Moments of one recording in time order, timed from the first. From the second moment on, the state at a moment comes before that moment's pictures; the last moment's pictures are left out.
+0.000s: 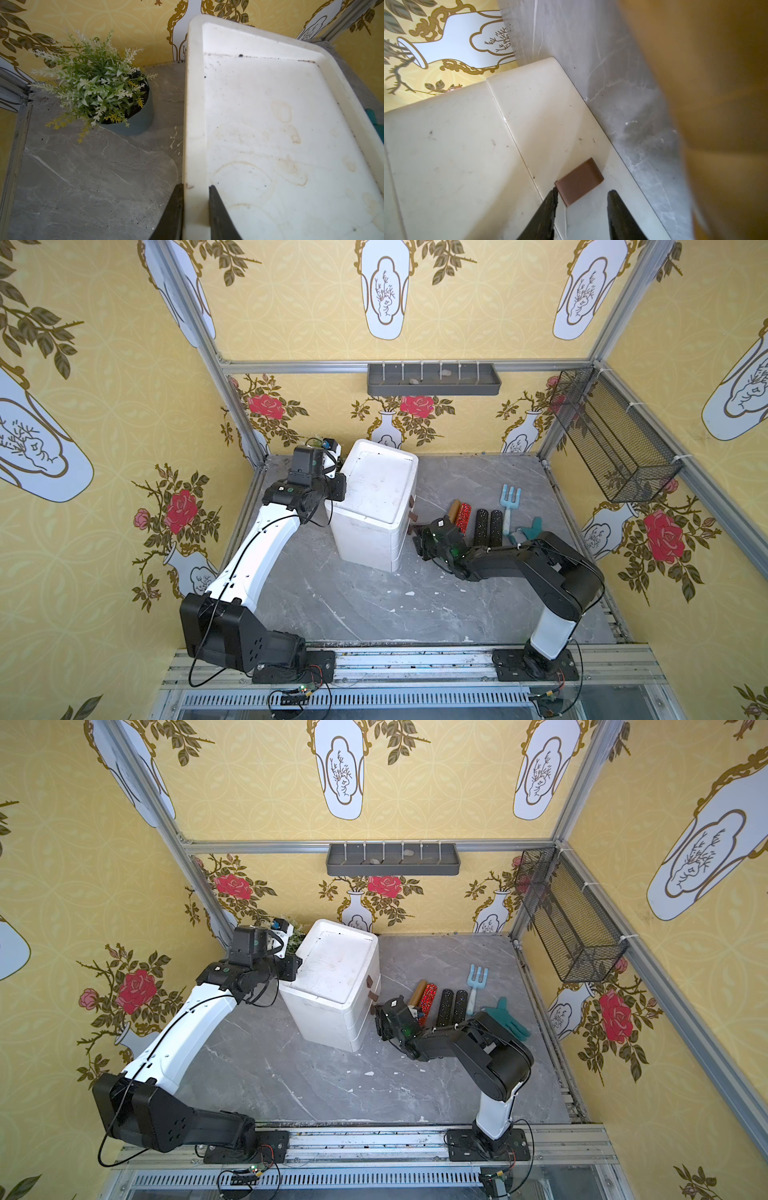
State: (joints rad) left arm -0.27 1.42 1.36 -0.63 0.10 -0.05; right arm 0.81 1.79 0.73 0.54 0.08 1.90
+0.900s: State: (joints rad) left arm -0.27 1.41 1.36 -0.63 0.09 -0.06; right arm 0.81 1.94 0.79 0.71 0.14 2.03
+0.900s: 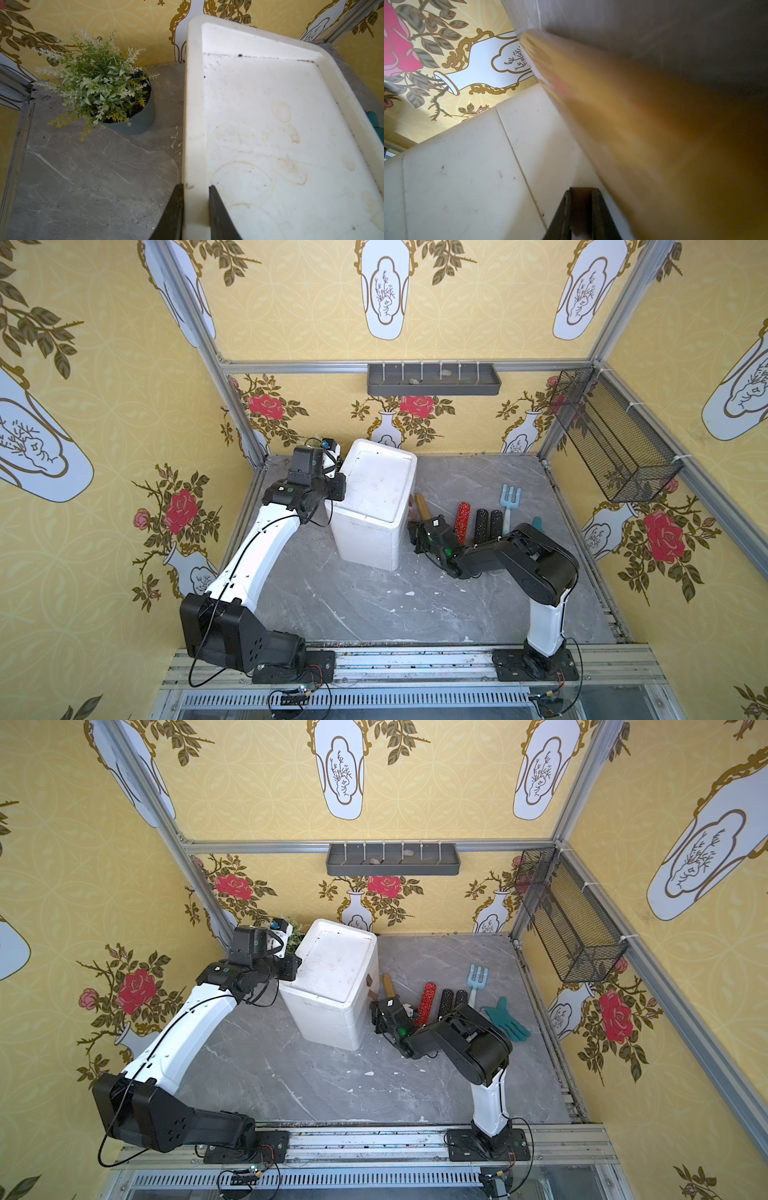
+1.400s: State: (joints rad) left arm -0.27 1.41 1.36 -0.63 0.11 -0.03; right arm 0.80 1.76 0.76 0.47 0.12 1.92
